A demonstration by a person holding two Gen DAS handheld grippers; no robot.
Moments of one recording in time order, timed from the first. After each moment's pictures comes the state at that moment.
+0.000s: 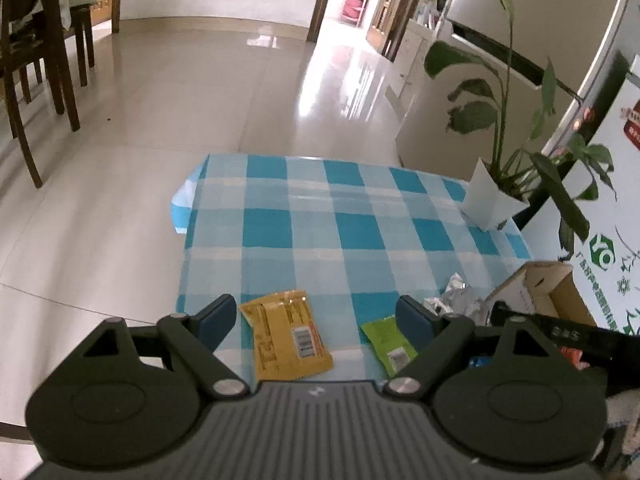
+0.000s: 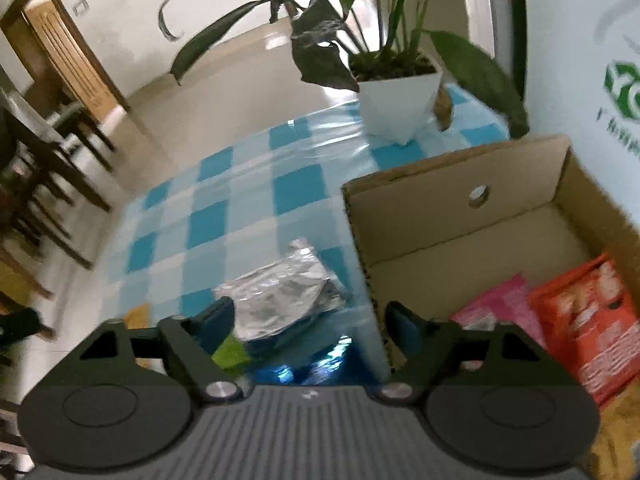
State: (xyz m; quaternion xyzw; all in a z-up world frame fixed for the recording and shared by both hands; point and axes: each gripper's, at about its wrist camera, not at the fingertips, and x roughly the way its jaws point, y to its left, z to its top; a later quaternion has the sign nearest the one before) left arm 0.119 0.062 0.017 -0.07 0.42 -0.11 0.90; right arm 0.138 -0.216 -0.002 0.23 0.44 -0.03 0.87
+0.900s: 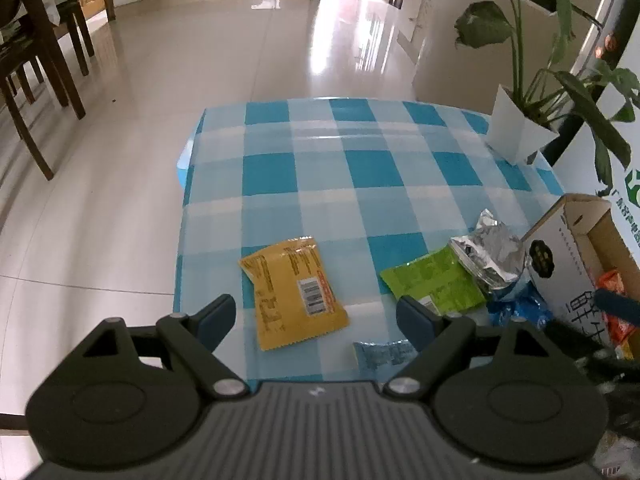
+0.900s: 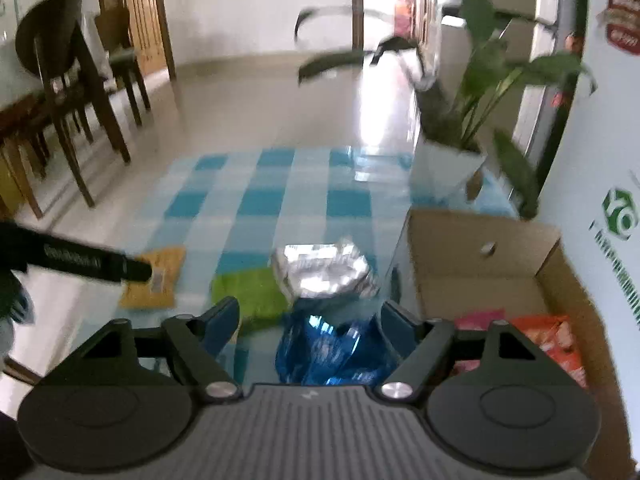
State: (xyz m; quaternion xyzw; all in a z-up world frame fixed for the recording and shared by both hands) left arm 0.125 0.034 -0.015 0.00 0.48 -0.09 0.87; right arm 0.087 -0.159 0.036 0.07 0.40 0.02 0.91
